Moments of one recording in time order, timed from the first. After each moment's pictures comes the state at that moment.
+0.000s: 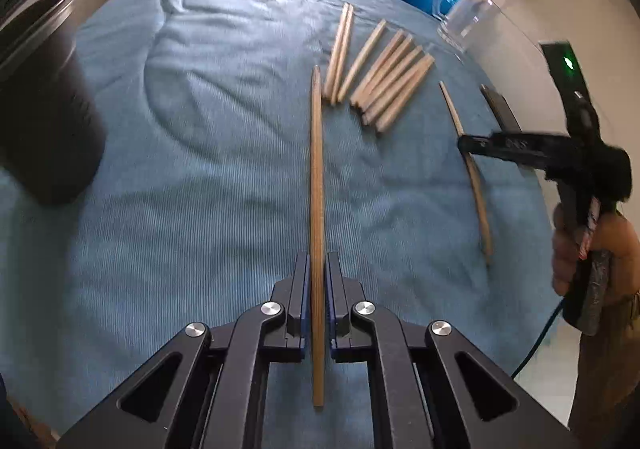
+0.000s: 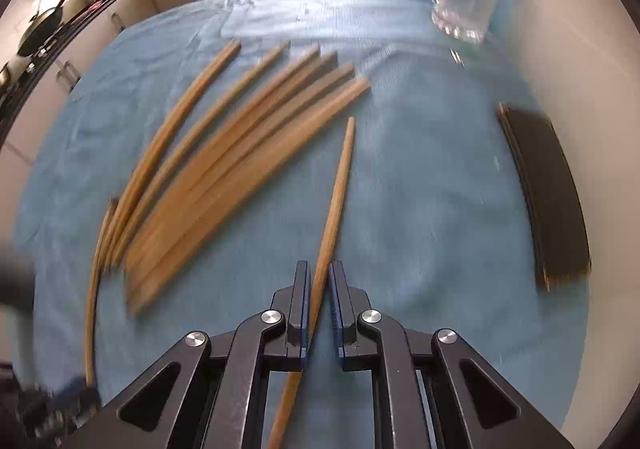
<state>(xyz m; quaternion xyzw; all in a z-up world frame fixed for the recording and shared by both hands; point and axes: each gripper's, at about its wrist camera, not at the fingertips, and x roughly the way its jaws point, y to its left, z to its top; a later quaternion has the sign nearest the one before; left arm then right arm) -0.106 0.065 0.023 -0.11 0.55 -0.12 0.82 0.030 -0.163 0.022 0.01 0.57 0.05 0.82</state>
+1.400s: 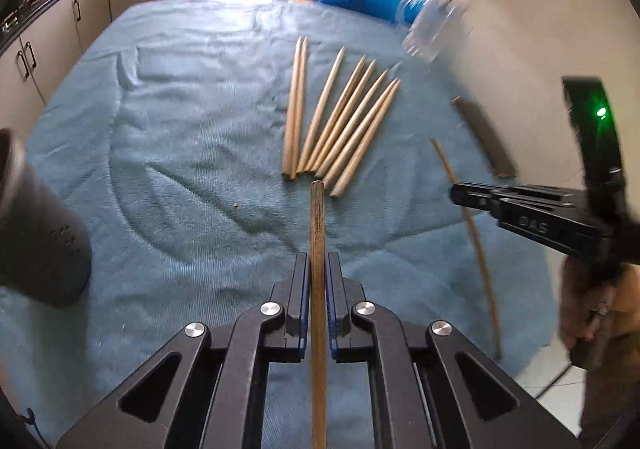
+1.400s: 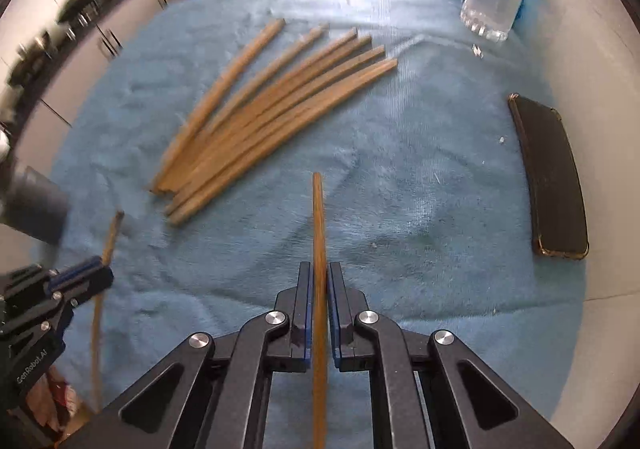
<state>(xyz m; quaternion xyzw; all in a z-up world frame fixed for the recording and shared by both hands) -0.074 0.048 0.068 -0.07 0.51 -0.16 0.84 0.010 -0.128 0.032 0.00 0.55 0.12 0.83</state>
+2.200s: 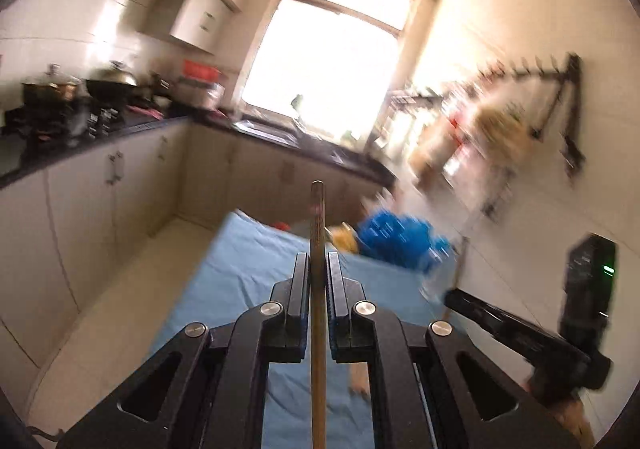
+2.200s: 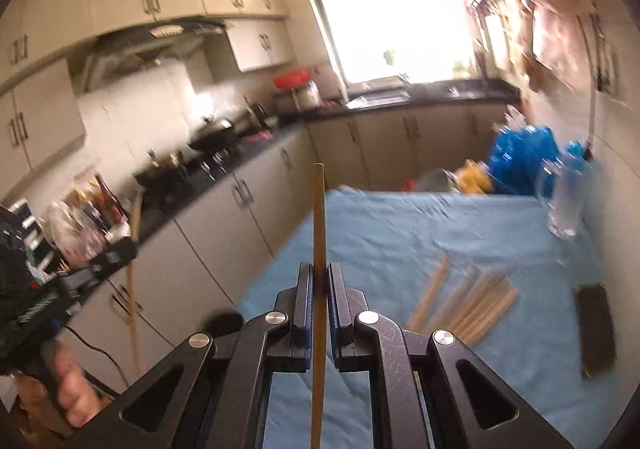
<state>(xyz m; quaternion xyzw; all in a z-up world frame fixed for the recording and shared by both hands) -0.126 0.209 0.255 -0.18 0.17 -0.04 0.97 -0.041 -0.015 0.231 0.09 0.26 0.28 0.92</state>
